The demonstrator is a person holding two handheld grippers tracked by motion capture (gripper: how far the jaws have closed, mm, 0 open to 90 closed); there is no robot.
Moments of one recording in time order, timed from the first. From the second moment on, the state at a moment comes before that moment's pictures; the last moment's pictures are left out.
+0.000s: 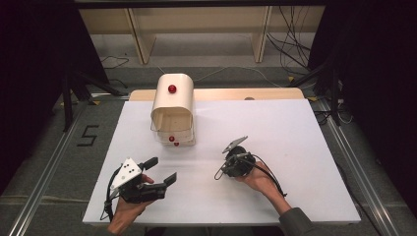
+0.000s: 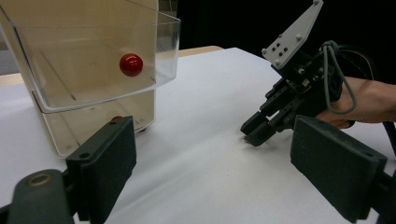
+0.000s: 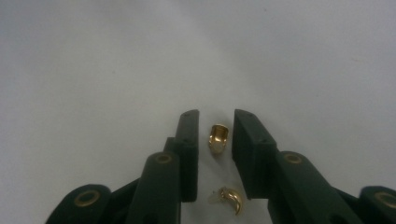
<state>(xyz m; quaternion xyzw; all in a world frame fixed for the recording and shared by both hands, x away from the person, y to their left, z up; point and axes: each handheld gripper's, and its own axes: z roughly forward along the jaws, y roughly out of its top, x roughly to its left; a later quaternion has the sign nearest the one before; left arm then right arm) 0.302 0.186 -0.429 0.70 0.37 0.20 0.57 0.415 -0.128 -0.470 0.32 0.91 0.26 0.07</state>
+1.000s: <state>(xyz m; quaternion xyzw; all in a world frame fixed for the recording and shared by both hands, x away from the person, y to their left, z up) 0.302 0.185 -0.429 0.70 0.37 0.20 0.57 0.415 -0.136 -0.438 0.31 0.89 0.32 0.09</state>
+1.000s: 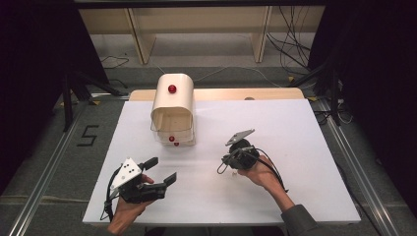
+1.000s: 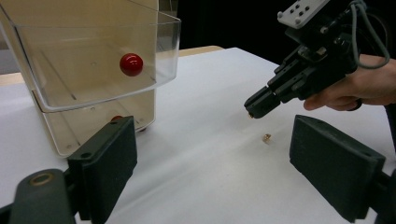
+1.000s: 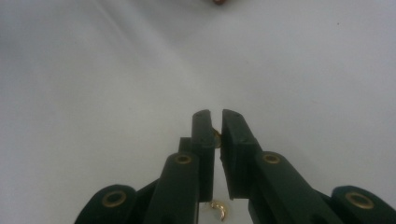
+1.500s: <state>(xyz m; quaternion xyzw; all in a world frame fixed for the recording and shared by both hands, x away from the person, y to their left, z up) 0.302 0.186 -0.430 0.70 0.37 0.20 0.57 0.419 -0.127 -0.396 0.29 0.88 0.37 0.10</state>
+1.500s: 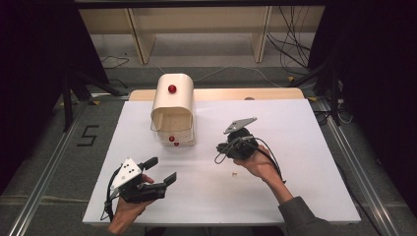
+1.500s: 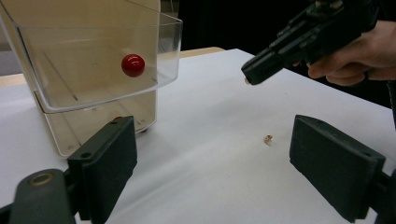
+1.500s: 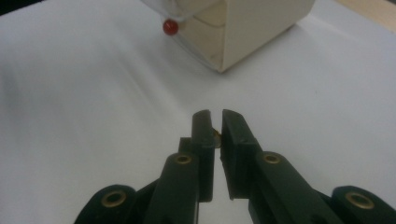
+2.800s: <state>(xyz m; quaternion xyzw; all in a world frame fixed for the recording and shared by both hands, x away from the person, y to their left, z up) 0.302 0.187 -0.429 0.70 0.37 0.21 0.58 0.439 -0.035 -0.319 0.22 0.87 0.43 0.12</state>
